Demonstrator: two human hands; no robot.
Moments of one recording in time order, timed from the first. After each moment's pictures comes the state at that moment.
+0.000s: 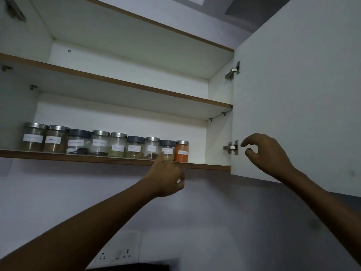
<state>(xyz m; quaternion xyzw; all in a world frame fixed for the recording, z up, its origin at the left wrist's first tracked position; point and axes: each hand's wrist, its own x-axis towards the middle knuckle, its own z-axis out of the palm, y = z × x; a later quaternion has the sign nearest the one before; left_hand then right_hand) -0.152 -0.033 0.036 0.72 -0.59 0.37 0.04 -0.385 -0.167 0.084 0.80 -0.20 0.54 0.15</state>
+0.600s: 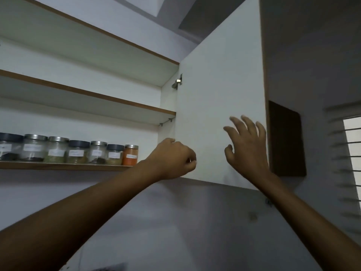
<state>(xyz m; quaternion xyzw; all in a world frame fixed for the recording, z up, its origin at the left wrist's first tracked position) -0.367 -0.055 0.091 0.57 -0.69 0.40 0.19 -0.542 -0.165 0.090 0.68 -0.30 0.55 0.37</state>
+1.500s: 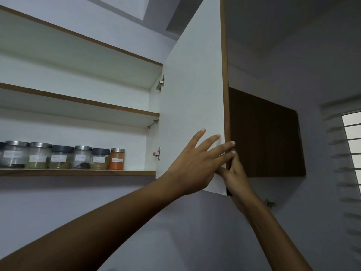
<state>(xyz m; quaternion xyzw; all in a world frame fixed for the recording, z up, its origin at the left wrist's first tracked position) -0.478 -0.140 0.078 0.42 -0.65 0.63 0.09 -0.587 -0.199 0.042 0.70 -0.11 0.61 -0.35</state>
